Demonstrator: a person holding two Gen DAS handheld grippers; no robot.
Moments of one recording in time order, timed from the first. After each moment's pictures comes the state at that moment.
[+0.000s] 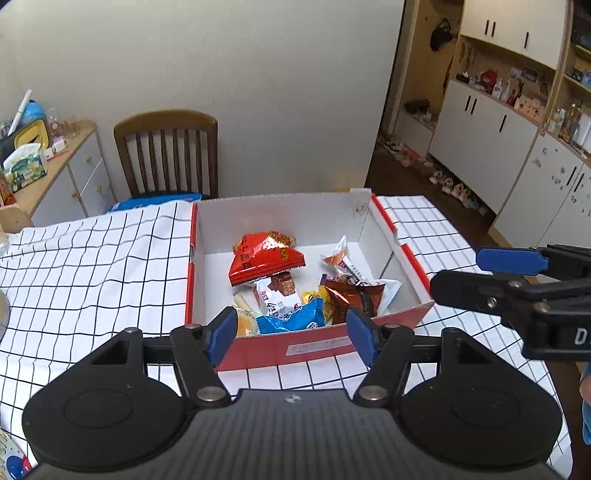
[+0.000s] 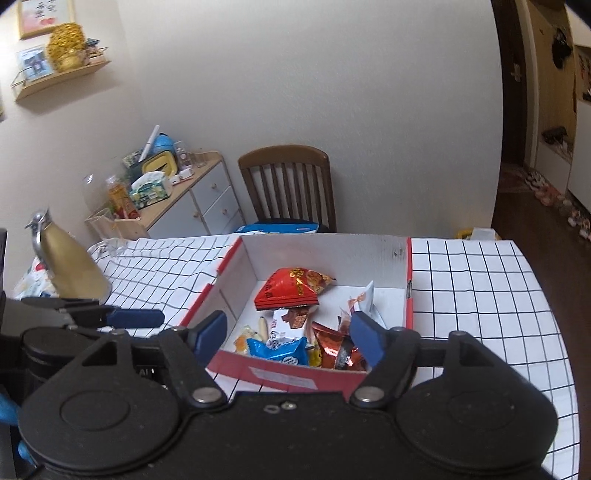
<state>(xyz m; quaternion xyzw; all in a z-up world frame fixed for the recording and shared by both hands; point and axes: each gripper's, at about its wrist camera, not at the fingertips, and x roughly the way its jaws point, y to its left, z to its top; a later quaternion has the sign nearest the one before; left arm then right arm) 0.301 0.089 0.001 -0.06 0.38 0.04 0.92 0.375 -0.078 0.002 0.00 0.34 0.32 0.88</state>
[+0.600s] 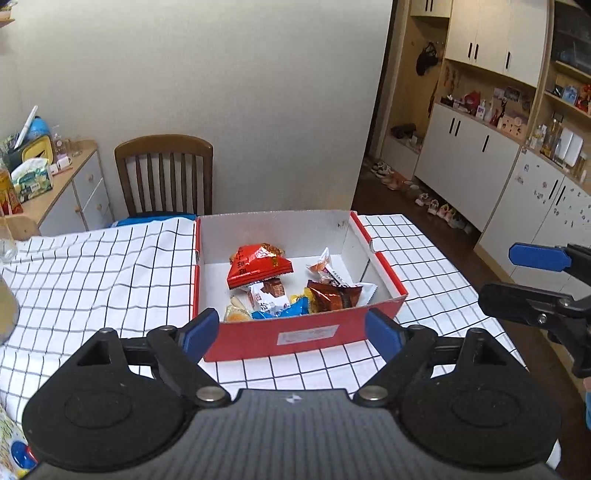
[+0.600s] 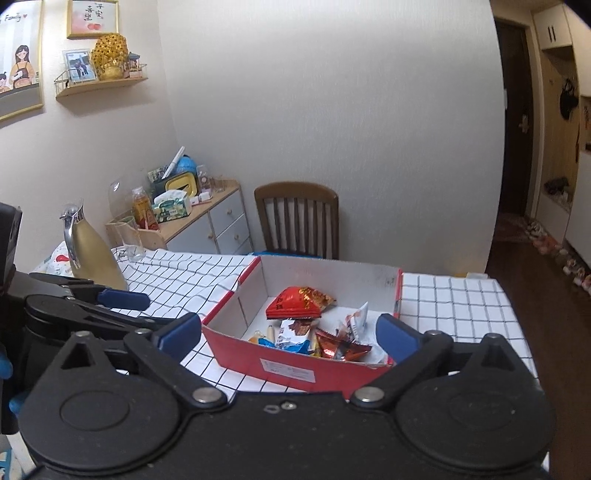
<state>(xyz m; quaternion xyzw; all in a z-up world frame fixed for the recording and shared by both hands) 0.243 0.080 0.024 -0.07 0.34 0.03 0.94 0.306 -0.114 0.029 -0.03 0.26 0.34 0.90</state>
